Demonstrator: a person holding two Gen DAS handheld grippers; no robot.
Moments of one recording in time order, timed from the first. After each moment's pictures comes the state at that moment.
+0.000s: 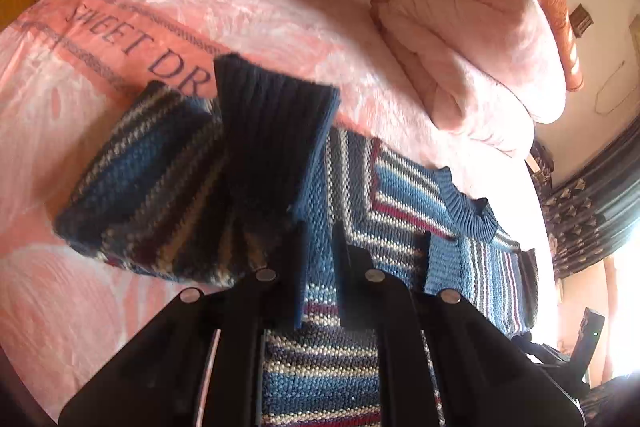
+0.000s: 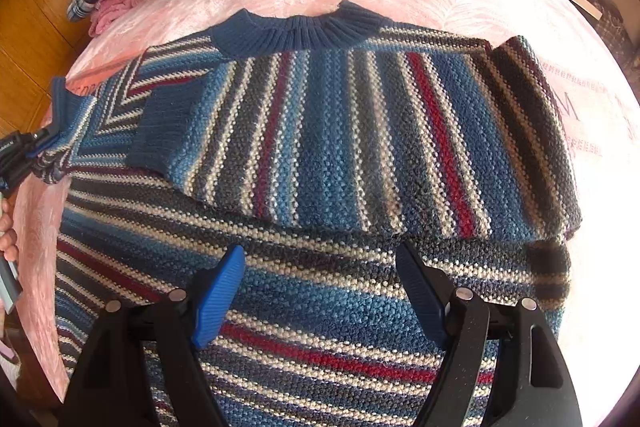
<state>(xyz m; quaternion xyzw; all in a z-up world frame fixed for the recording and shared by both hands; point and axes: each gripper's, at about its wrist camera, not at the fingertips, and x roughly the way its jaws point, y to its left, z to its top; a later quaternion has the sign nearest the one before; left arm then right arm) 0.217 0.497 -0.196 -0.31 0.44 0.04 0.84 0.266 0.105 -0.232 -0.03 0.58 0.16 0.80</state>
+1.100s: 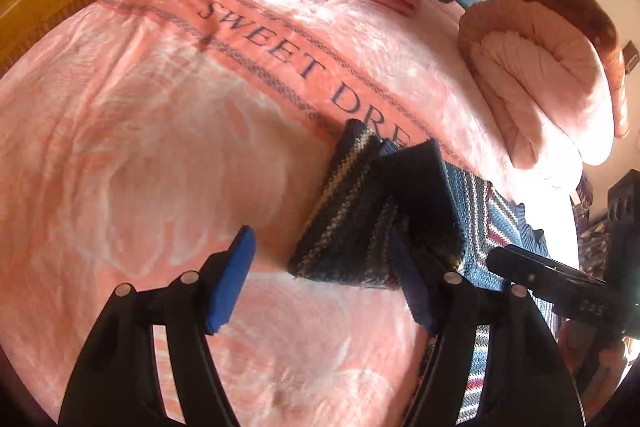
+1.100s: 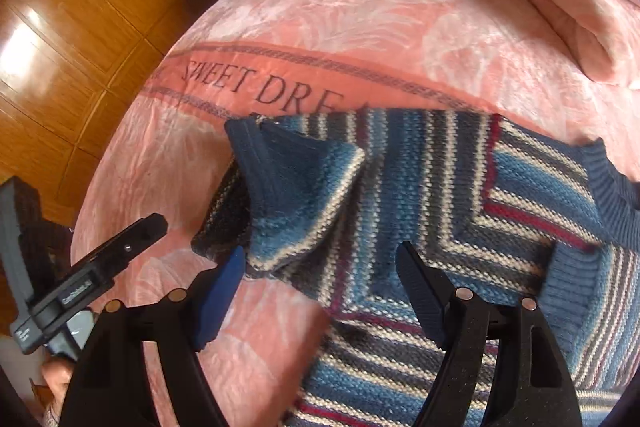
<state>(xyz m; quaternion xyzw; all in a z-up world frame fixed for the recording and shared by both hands) 0.143 0.637 -0.184 -0.31 0.45 0.15 0.82 0.291 0.456 -0.192 -0.06 0.58 0.34 0.74</state>
